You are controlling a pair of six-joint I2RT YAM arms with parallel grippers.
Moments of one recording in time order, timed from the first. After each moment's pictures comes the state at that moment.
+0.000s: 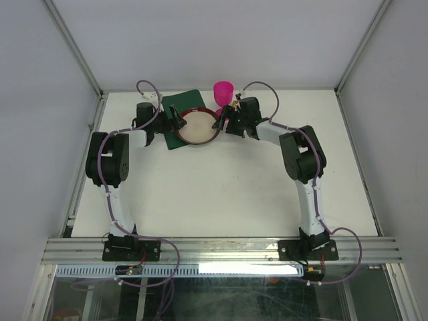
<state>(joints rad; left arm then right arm) -0.10 2.05 1.20 0.35 0.37 -0.38 0.42 2.21 1.53 0.05 -0.33 0.61</state>
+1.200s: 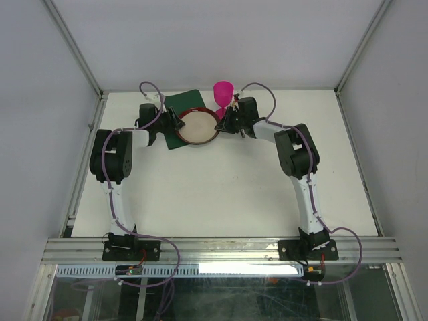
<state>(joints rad) -0.11 2.12 1.24 0.39 0.40 -0.40 0.41 2.34 1.63 0.07 -0.38 0.65</state>
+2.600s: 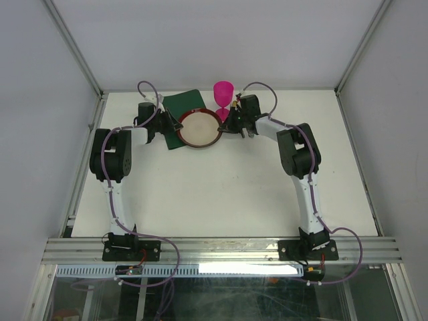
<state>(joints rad) -0.10 2.14 1.29 0.30 0.46 -0.48 0.40 2.33 1.68 -0.07 -0.40 0.65</state>
